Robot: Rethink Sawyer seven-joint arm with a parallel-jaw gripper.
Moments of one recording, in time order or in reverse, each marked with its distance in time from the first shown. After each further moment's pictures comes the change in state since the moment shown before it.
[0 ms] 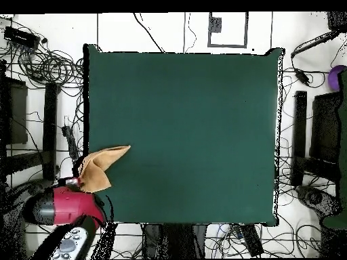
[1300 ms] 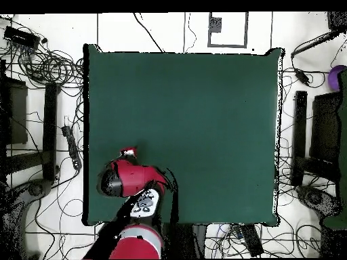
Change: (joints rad) arm -0.403 0.074 0.000 -0.065 -0.492 -0.260 0.011
